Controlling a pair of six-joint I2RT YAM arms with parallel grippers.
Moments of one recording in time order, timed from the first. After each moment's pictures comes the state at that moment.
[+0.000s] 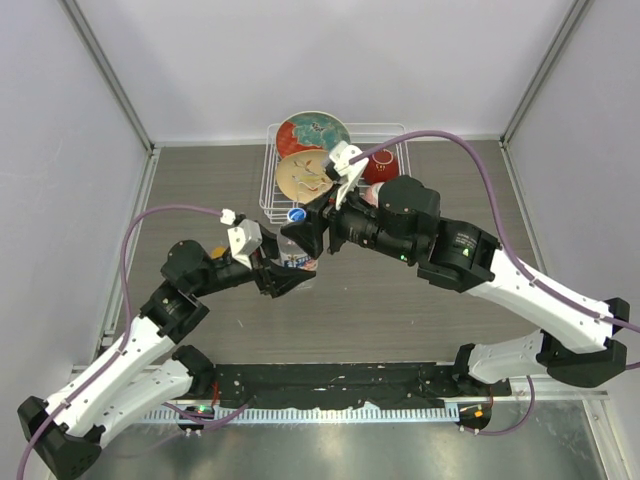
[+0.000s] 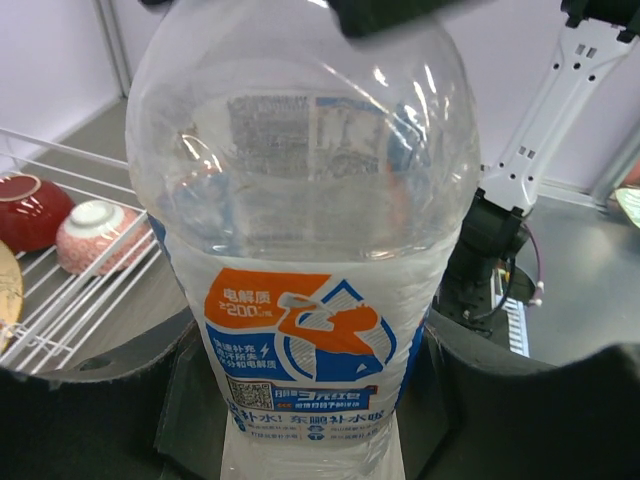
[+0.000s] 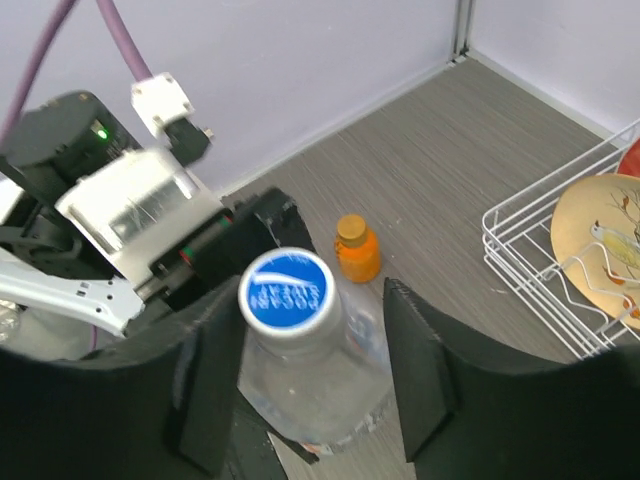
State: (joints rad) left arm -0.67 0.72 0.69 0.15 0.62 -0.15; right arm 1.13 1.28 1.61 -0.42 0.08 0.18
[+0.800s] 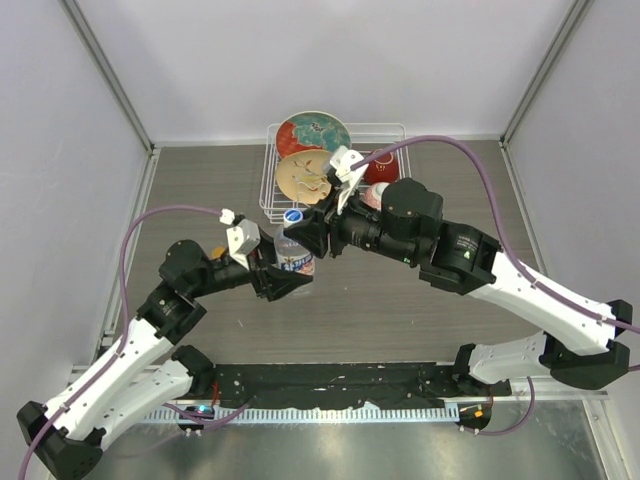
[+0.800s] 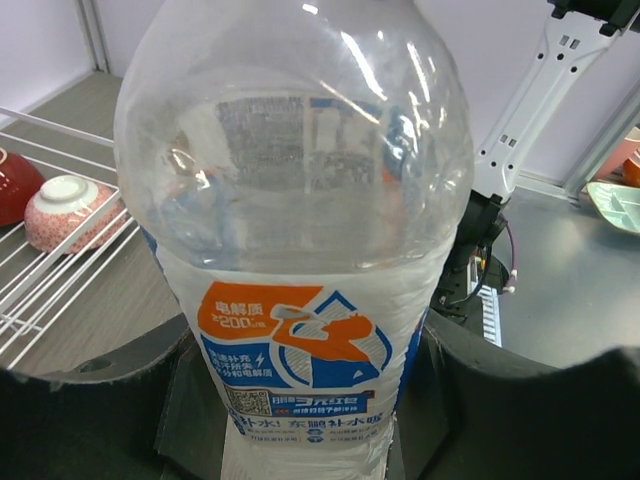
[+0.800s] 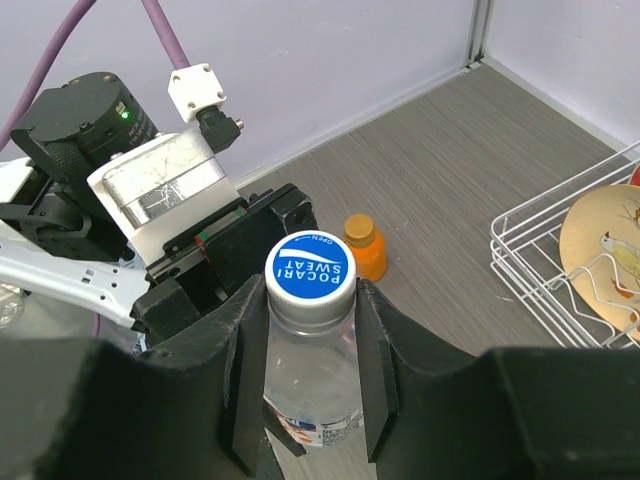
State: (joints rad) left arm -0.65 0.71 0.69 0.11 0.66 -0.19; right arm 1.13 1.26 1.56 -0.41 0.04 0.16
